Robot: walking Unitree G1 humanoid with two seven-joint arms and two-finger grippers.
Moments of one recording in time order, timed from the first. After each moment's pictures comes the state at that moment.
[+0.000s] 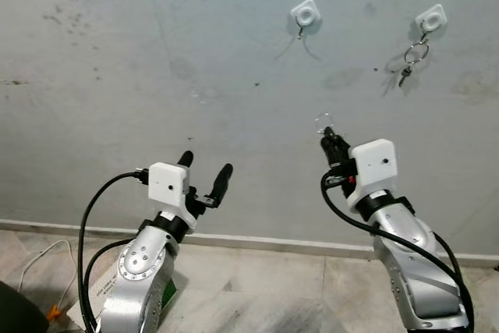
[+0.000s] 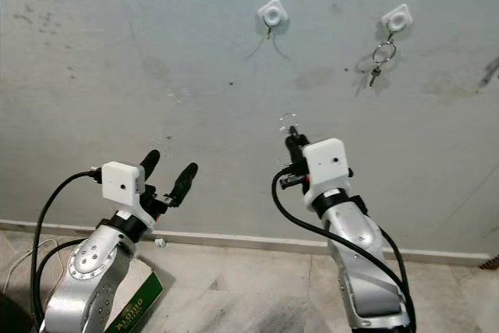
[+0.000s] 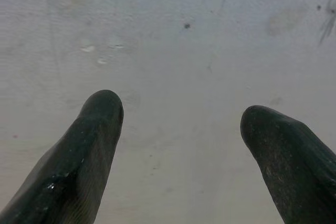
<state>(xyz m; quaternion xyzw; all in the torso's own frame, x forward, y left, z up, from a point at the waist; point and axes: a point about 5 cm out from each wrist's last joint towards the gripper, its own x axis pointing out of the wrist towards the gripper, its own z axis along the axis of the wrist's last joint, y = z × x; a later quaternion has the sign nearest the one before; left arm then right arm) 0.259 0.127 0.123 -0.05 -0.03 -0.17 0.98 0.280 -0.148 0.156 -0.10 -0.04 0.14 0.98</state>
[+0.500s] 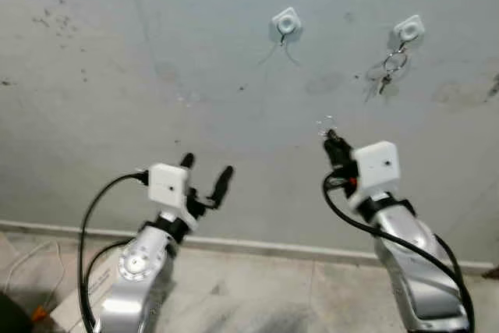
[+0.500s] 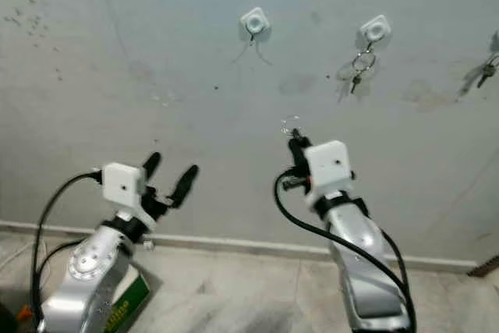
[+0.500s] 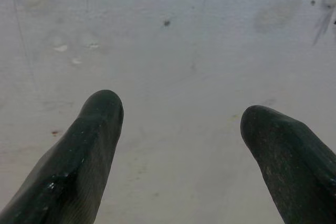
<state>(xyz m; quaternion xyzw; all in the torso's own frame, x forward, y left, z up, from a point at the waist) 0.260 0.134 0.122 -0.04 -0.02 -0.16 0.99 0.279 -0.143 0.155 -0.09 -0.04 0.14 0.98</state>
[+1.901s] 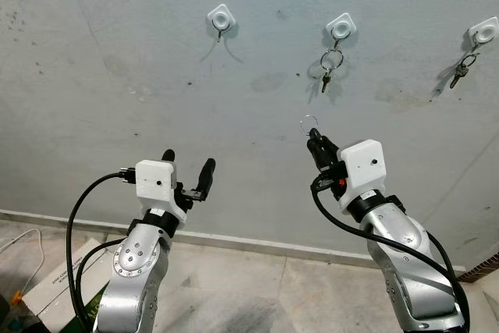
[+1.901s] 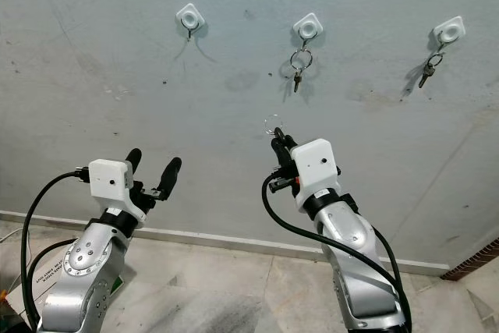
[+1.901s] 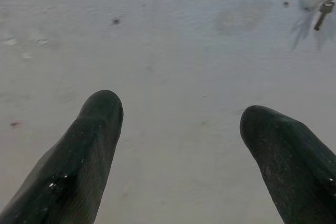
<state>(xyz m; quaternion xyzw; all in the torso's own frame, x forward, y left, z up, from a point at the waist) 0.265 0.134 0.123 -0.04 -0.03 -0.12 0.99 0.276 -0.138 0.157 -0.10 -0.04 0.18 0.98</state>
